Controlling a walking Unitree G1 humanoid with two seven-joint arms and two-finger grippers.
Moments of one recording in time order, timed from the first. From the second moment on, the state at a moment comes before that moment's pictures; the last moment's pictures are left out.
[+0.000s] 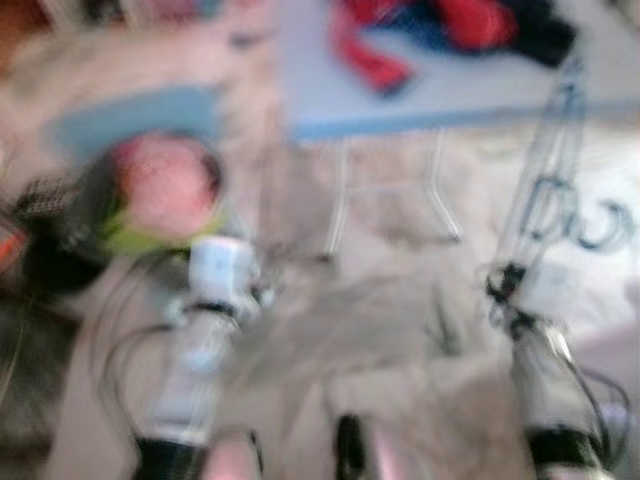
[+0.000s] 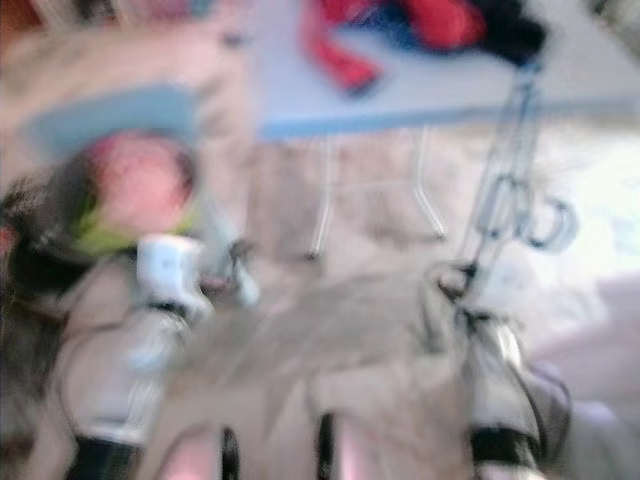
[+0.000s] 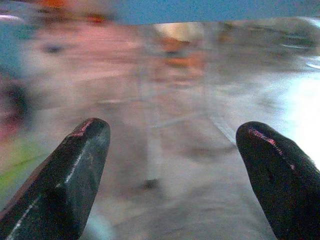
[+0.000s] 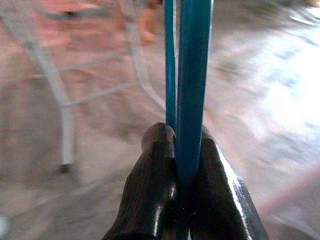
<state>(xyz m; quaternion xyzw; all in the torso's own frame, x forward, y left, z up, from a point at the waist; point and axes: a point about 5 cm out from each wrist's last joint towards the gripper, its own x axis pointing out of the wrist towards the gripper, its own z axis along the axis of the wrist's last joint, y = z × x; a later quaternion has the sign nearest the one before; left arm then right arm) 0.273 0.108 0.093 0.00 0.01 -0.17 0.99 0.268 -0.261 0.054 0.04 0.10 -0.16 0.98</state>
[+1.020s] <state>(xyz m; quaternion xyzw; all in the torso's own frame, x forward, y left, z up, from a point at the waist) 0.276 0.104 0.086 -0.01 0.02 -0.18 0.98 0.283 -0.237 0.059 -0.01 0.06 -0.13 0.99</state>
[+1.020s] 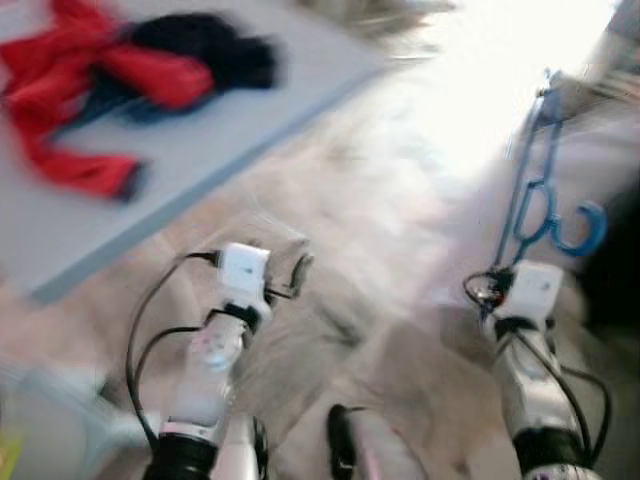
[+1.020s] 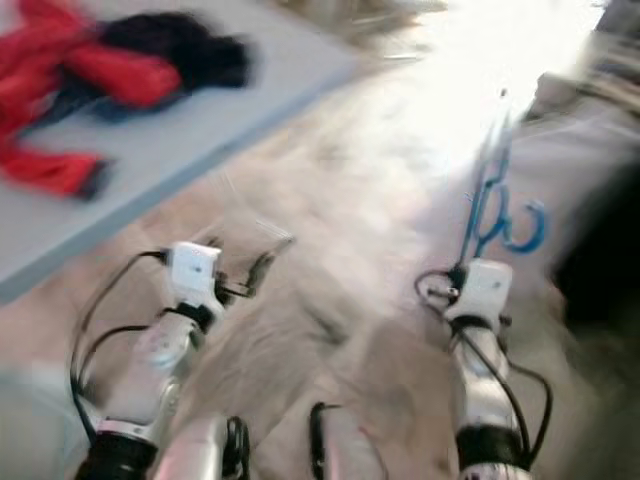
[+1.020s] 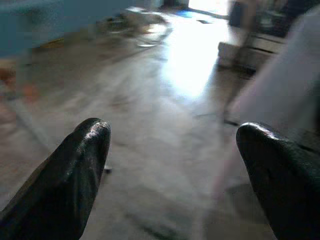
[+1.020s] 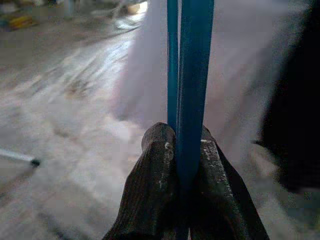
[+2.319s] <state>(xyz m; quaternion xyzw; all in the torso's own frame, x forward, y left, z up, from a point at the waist) 0.273 0.101 0.084 -0.02 0.03 -0.19 0.98 0.283 -0.230 0.058 -0.03 0.05 -0.12 0.99</state>
